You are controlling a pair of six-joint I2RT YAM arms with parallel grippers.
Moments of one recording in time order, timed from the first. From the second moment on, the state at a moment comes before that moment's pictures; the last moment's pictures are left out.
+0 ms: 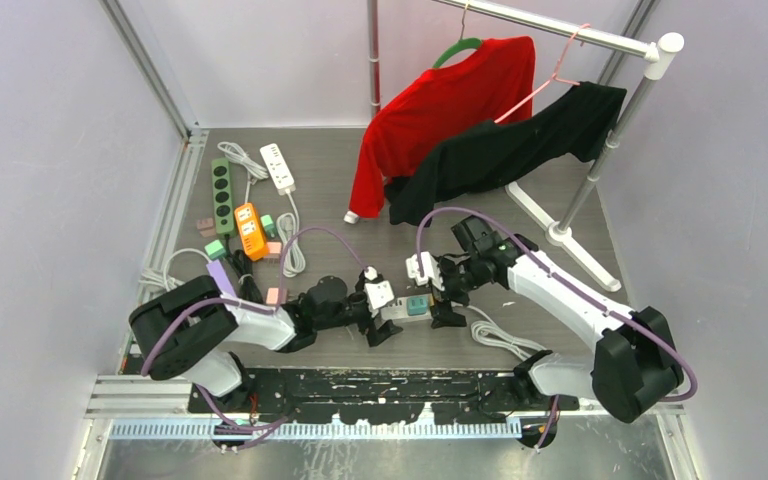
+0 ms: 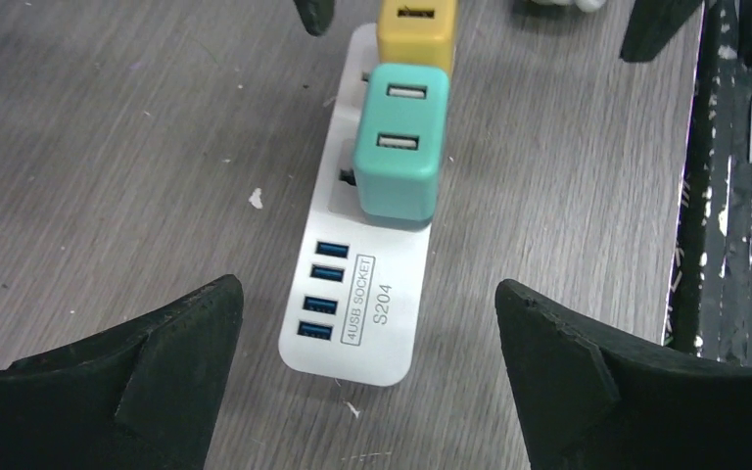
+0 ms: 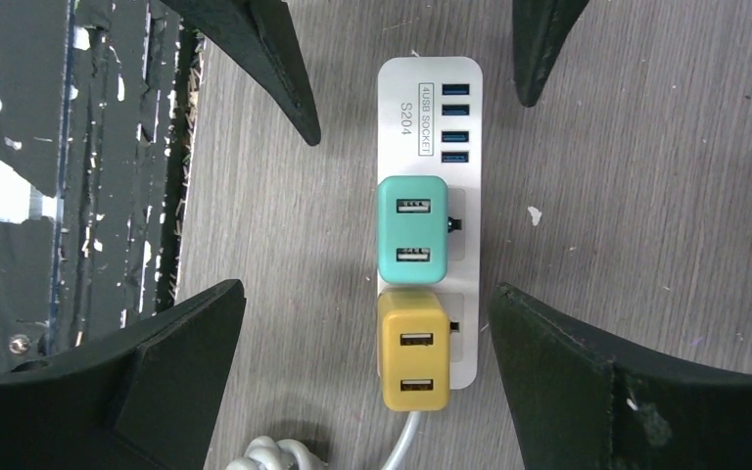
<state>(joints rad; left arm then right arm) -0.98 1.52 0.37 0.79 0.25 0.17 0.53 1.24 0.81 -0.74 -0.73 -1.02</state>
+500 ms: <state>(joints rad) -0.98 1.52 0.34 0.89 0.26 0.12 0.49 1.26 0.85 -0.85 -0.71 -1.15</state>
